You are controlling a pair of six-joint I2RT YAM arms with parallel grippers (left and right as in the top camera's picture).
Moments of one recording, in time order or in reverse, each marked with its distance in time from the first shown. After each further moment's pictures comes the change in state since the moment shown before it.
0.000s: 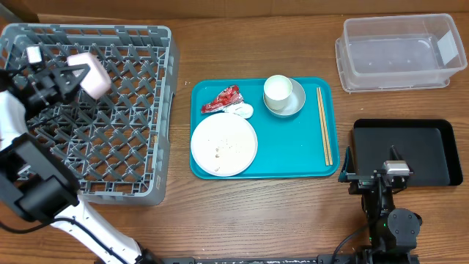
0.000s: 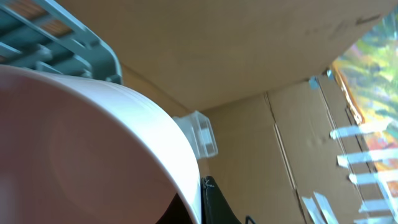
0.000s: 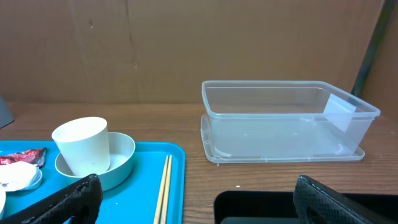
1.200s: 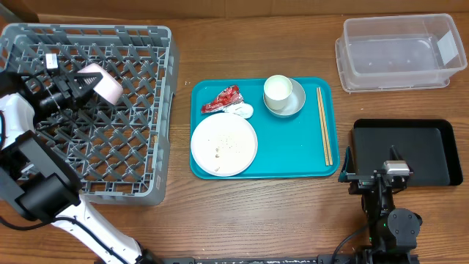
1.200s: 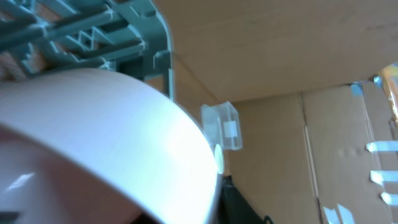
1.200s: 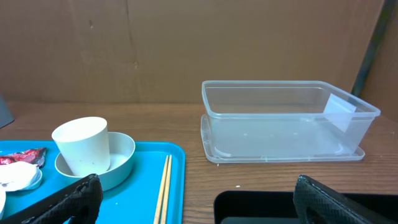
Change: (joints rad) left arm 0.003 -0.001 -0.080 0.060 -0.184 -0.076; right arm 0.000 0.000 0.000 0.000 0.000 0.001
